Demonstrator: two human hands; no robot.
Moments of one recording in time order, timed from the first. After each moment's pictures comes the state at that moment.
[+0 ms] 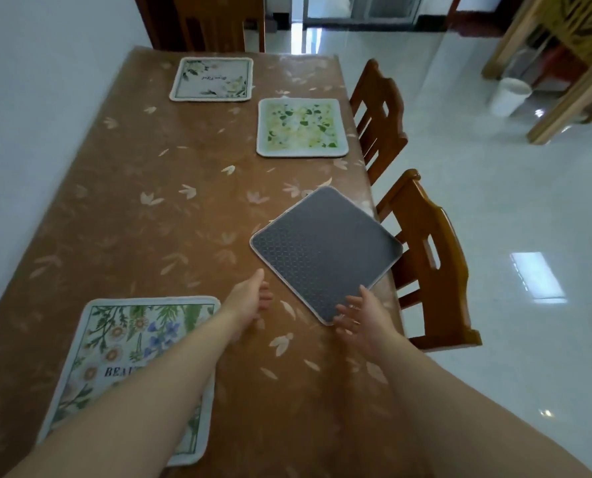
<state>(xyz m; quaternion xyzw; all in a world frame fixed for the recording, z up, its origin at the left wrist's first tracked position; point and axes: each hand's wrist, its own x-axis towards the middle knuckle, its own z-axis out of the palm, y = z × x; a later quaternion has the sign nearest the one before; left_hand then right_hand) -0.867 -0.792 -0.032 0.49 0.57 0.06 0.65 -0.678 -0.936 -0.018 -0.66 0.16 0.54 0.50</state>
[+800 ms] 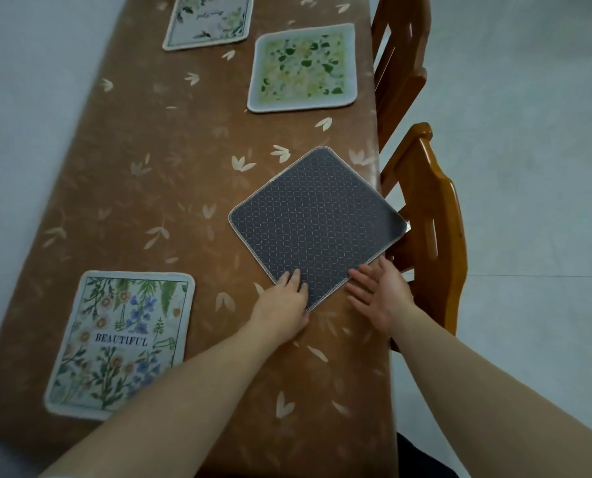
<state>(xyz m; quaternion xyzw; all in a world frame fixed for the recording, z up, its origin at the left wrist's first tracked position) -0.734 -0.870 -0.062 0.88 0.37 -0.28 0.09 -0.547 -0.941 -0.071 -0.57 0.15 0.63 0.51</state>
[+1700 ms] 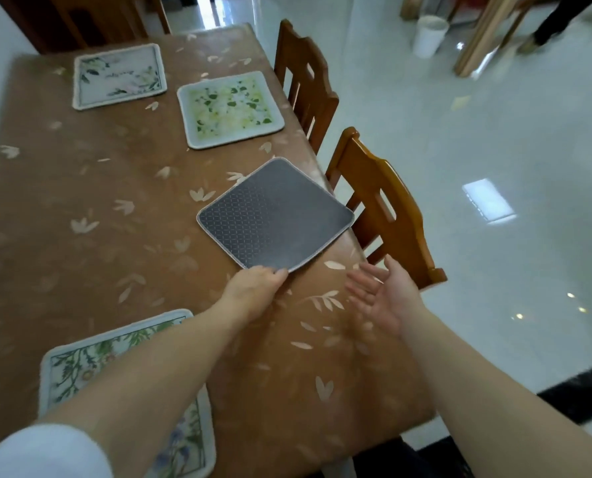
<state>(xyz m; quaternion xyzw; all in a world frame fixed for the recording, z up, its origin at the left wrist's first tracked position) -0.801 -0.792 -0.043 0.98 0.13 -0.15 0.05 -0.645 -0.995 0.000 -0.59 0.23 0.45 0.63</state>
